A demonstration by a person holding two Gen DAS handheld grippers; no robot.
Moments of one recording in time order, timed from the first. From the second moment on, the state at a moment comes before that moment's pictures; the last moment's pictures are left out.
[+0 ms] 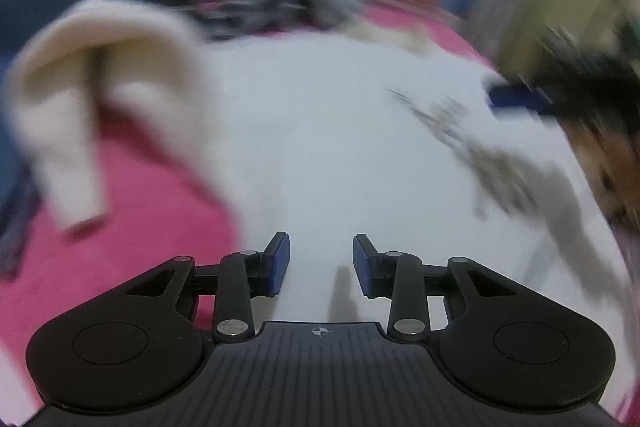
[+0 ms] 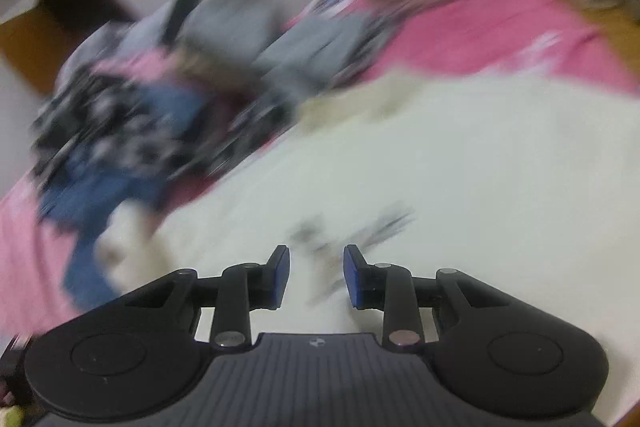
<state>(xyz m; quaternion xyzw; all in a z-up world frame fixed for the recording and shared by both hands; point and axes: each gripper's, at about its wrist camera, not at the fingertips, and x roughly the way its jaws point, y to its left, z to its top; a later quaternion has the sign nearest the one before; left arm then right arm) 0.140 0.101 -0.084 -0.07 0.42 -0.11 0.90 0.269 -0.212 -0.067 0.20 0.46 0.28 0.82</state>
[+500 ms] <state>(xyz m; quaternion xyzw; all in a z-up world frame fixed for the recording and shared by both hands) 0.166 0.190 -0.101 -0.10 0.36 0.12 0.92 0.196 -0.107 -0.058 0.13 0.50 0.40 0.76</state>
